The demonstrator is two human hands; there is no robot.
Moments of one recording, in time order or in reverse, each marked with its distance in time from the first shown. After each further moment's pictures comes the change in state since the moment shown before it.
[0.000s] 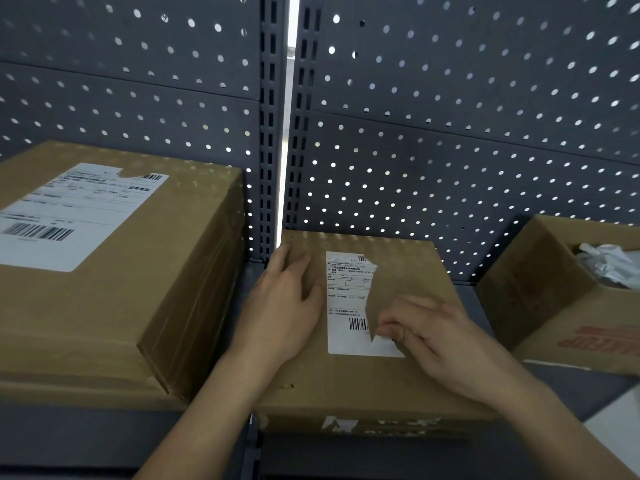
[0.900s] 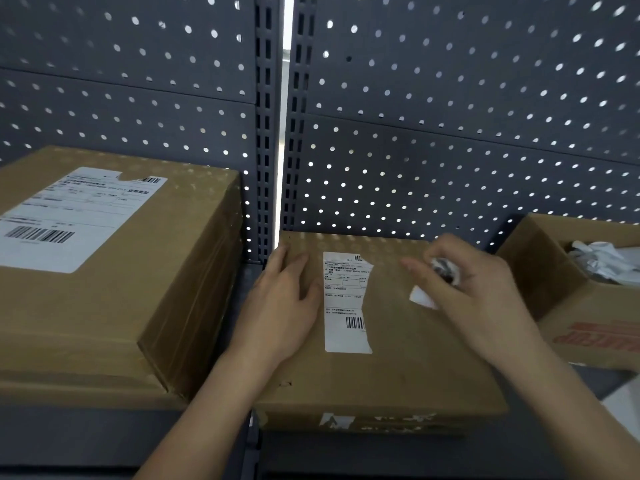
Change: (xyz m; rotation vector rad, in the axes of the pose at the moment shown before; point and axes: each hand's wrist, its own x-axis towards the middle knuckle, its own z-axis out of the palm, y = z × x) left_hand -0.002 0.004 -0.003 0.011 -0.027 -0.030; right_hand 0.012 -0.009 -0.030 0.068 0.454 0.237
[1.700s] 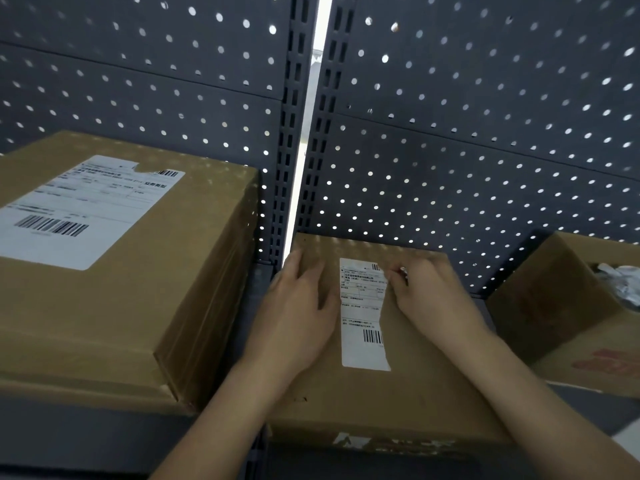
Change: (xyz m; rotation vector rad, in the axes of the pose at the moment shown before) left_hand -0.001 0.002 -0.001 -0.031 0.012 0.021; right_hand 0.038 0.036 0.063 -0.518 -0.155 0.039
